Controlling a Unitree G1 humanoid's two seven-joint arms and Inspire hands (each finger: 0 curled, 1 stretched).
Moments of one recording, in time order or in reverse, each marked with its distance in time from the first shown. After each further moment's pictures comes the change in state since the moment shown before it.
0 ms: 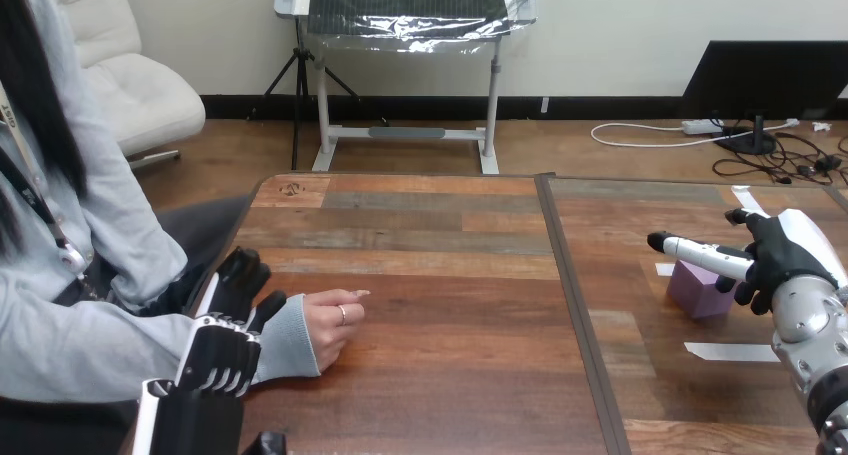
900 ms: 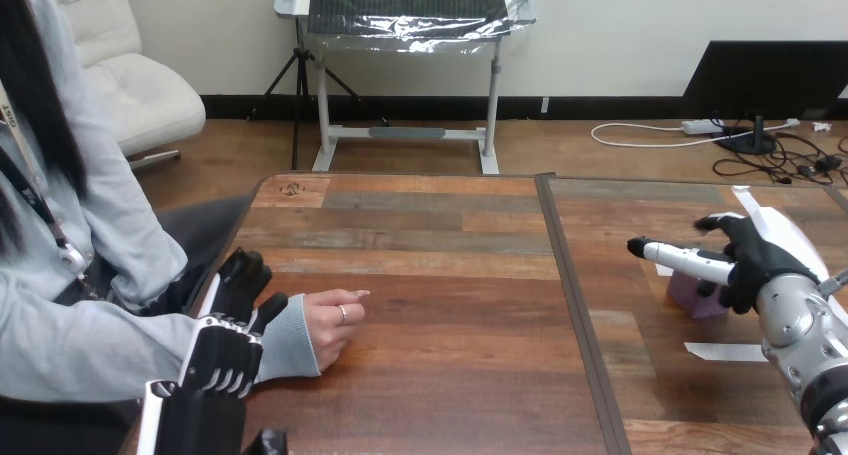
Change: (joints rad) left arm 0.006 -0.002 -0.008 0.000 0.045 -0.005 0.051; right arm 0.000 0.008 0.073 0.000 -0.057 -0.033 0.022
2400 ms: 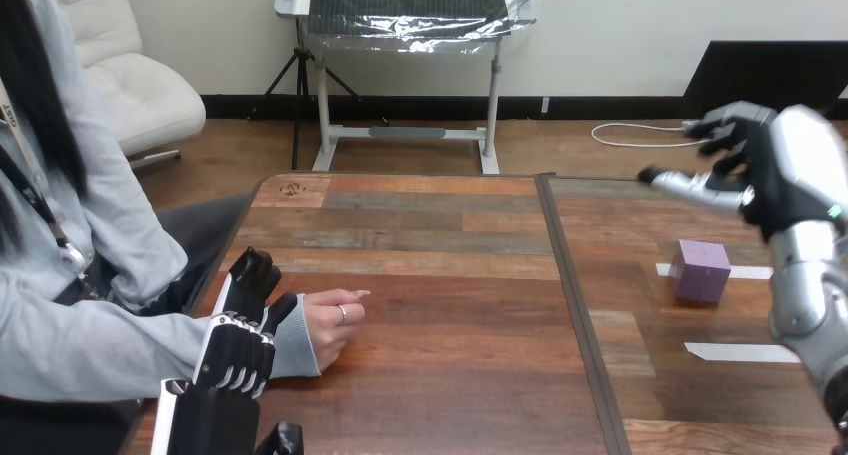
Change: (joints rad) left arm 0.000 -0.005 -0.034 0.005 0.014 0.023 0.030; right arm -0.001 -0.055 0.018 -0.043 -0.031 -0.391 -0.367
